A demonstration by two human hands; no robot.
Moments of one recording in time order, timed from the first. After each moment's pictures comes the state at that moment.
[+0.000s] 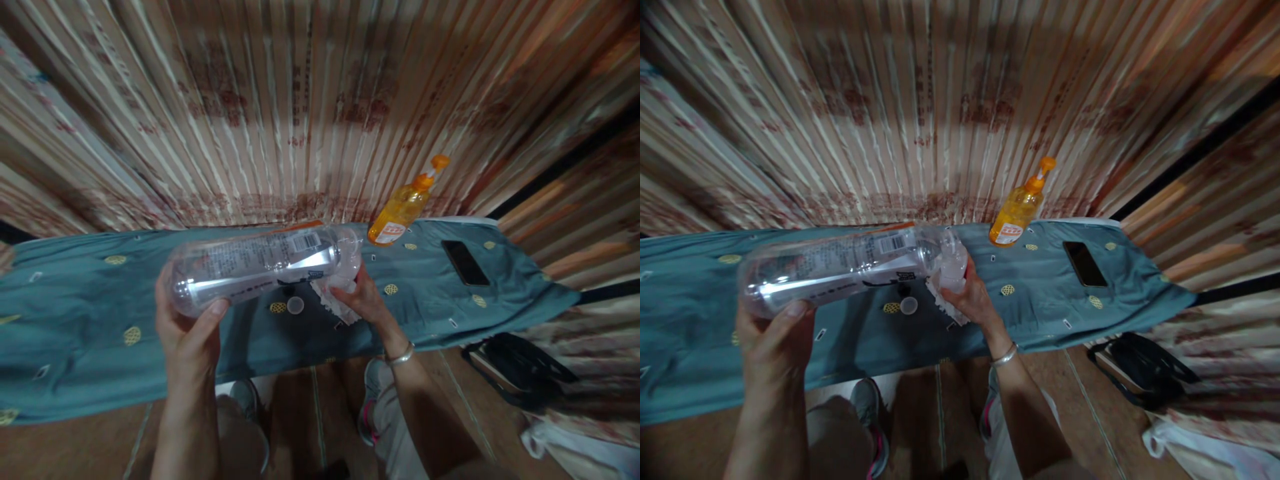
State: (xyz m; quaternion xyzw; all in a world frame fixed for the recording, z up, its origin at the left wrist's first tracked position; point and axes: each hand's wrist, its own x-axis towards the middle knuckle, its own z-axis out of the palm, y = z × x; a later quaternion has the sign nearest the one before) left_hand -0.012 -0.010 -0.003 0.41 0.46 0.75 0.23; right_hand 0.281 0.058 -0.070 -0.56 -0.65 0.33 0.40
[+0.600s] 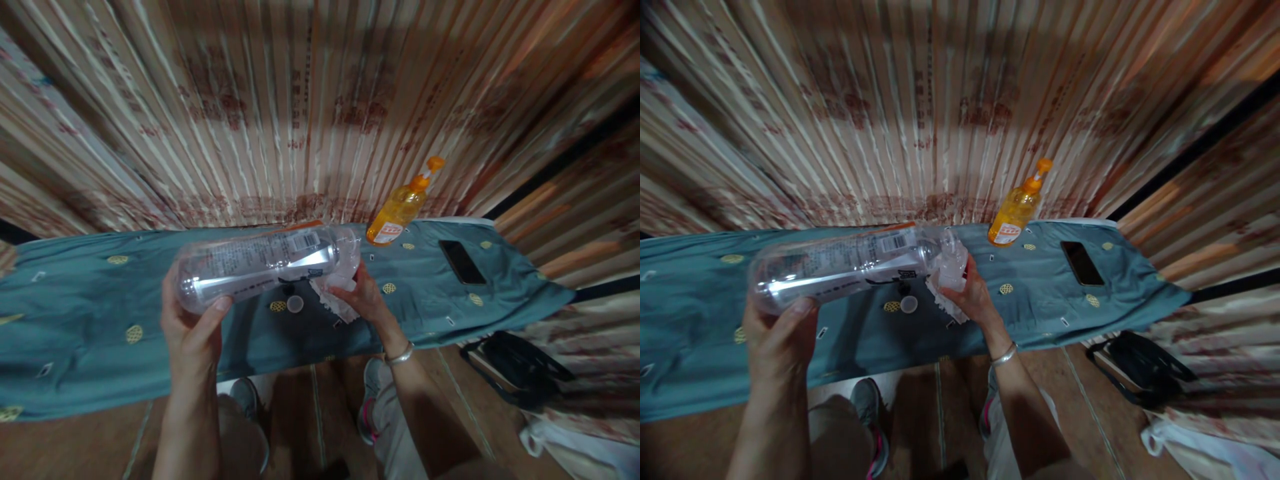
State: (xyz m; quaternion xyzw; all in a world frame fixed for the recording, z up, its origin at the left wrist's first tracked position) left_hand -0.013 -0.011 -0.008 0.39 0.48 0.75 0.23; right_hand 0.285 0.057 -0.066 -0.55 -0.65 0.32 0.41
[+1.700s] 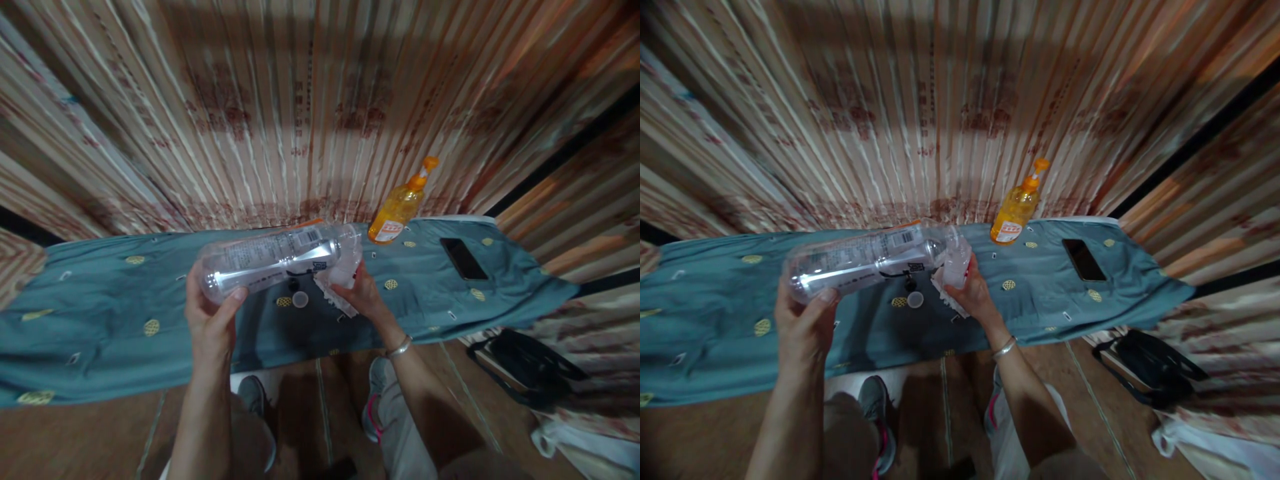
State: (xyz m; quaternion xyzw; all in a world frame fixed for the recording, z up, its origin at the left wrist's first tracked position) left_hand -0.005 -0.019 -0.005 0.34 0.46 0.77 0.29; right_hand 0.273 0.053 -0.080 -0.59 -0.64 0.30 0.40
